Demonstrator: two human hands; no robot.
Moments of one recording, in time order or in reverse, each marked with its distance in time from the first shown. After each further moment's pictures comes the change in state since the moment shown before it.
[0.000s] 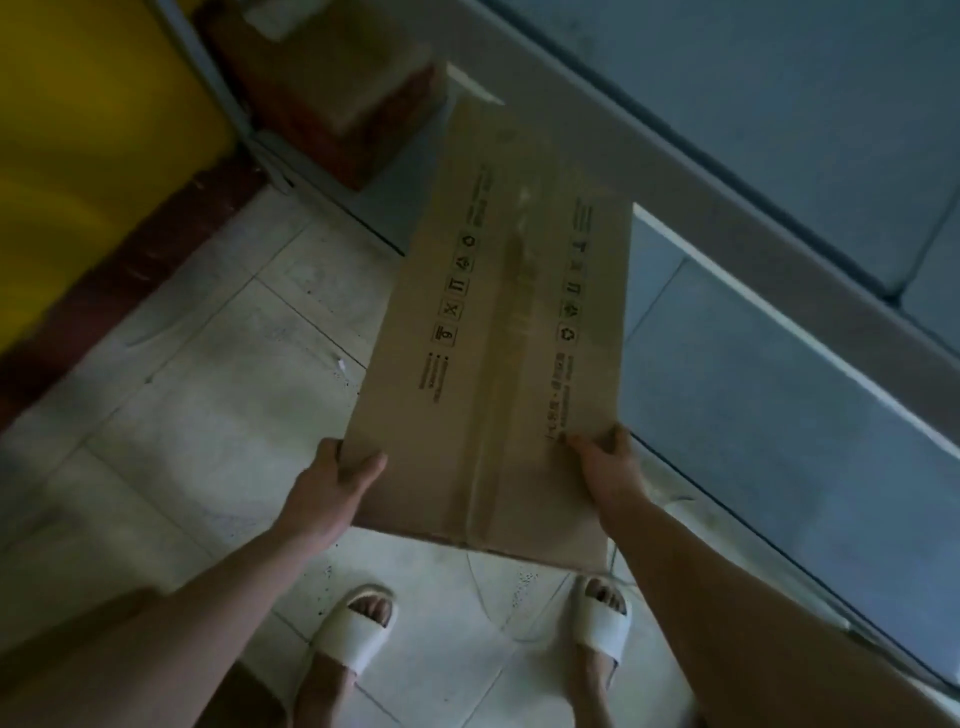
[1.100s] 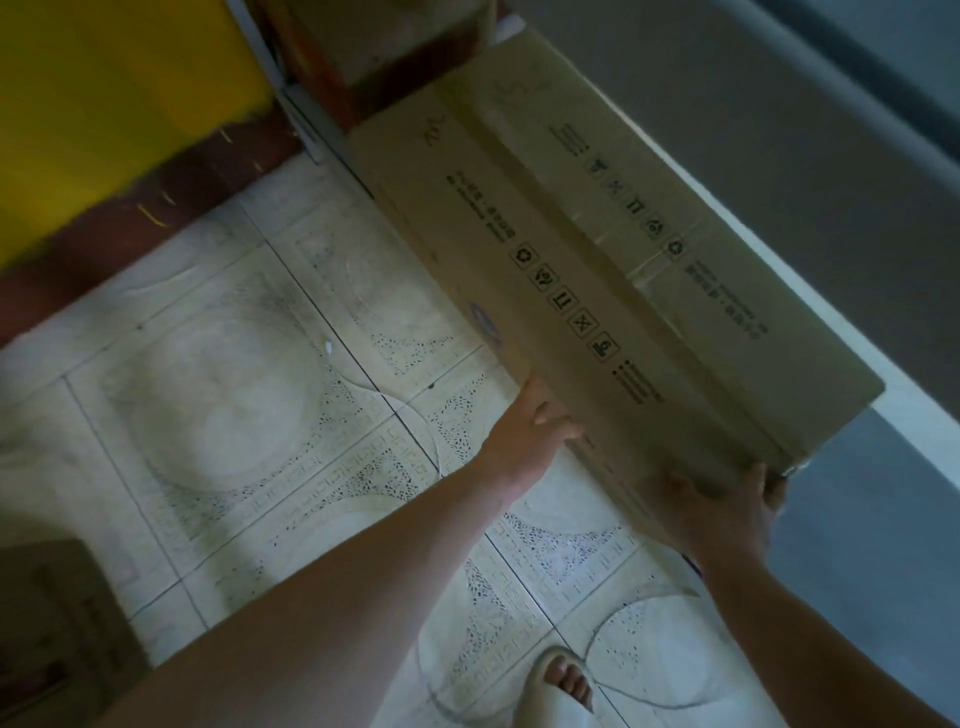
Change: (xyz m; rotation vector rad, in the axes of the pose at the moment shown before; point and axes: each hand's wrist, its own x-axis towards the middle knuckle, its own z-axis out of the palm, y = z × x) left_hand 0.067 0.181 0.221 -0.602 -0.251 0.121; right_hand 0.171 0.036 -0.120 -0.394 0.242 -0.221
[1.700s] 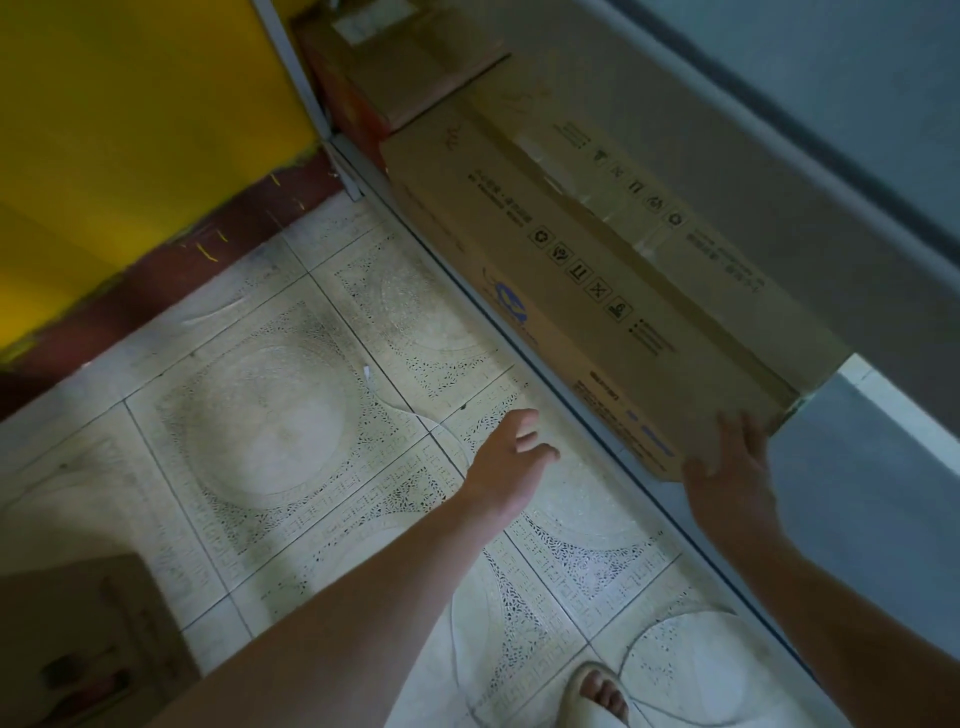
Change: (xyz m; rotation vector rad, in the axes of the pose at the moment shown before) left_hand -0.039 -0.003 -0.054 0.105 0.139 0.040; right_hand -0.031 -0.069 -0.009 -0.157 -0.089 -0.404
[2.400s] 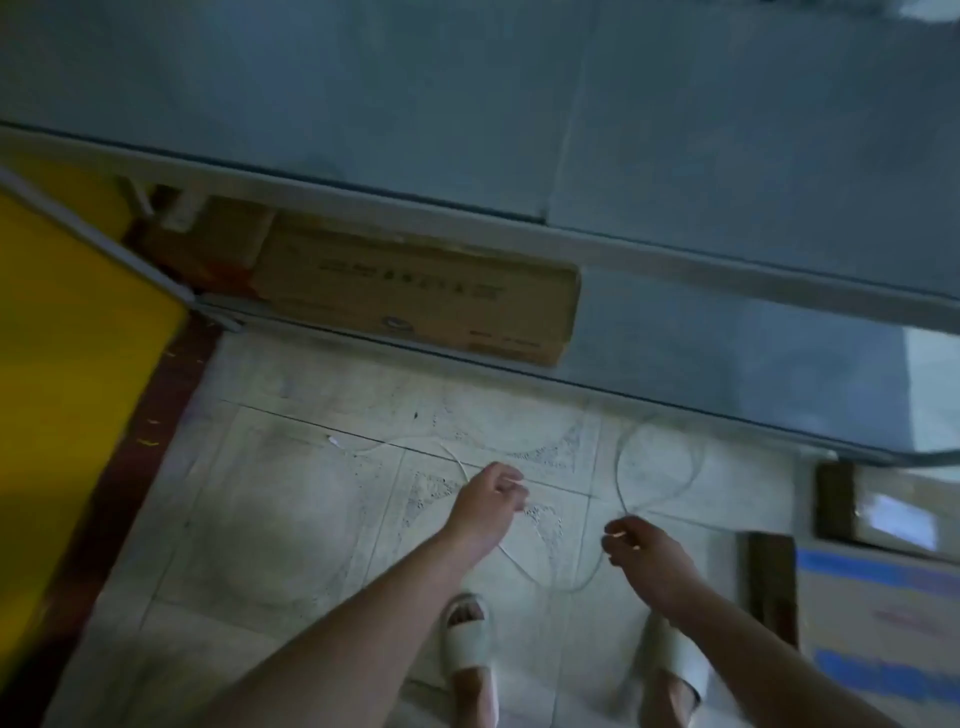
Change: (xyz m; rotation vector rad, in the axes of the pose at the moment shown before) left_hand -0.200 -0.003 -0.031 0.549 -0.353 0.000; right_hand -0.350 -0.024 -0.015 0.401 -0.216 0.550
